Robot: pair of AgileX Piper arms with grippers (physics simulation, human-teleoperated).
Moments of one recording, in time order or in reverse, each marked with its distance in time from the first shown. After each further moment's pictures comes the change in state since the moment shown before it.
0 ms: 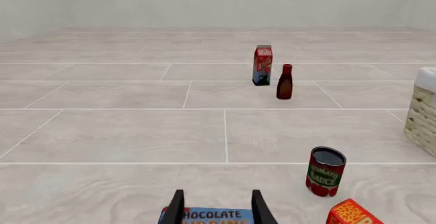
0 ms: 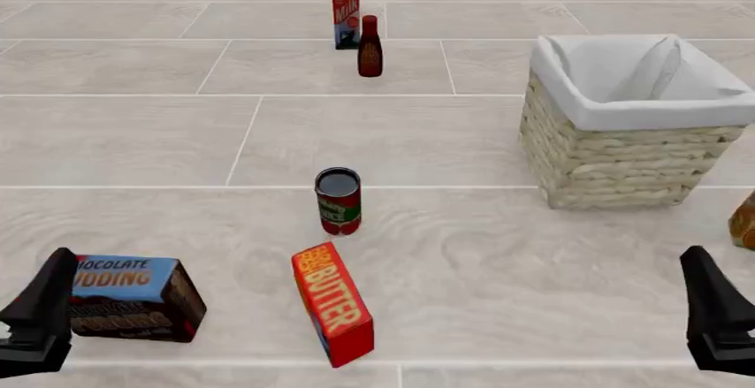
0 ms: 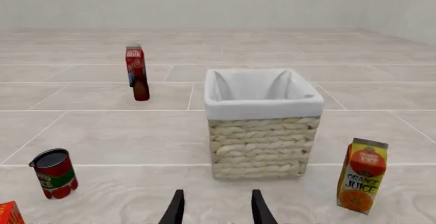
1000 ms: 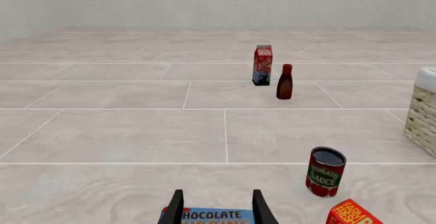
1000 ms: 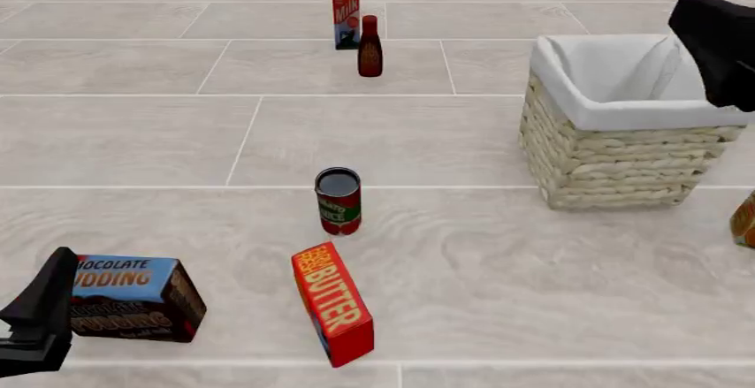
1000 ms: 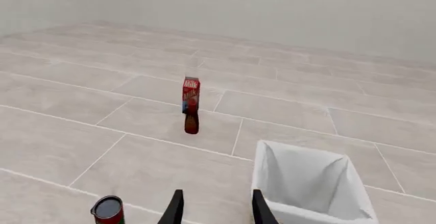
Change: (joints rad) left arm 0.000 0.005 -0.003 -0.001 0.000; right arm 0.250 0.659 -0.761 0.132 -0.079
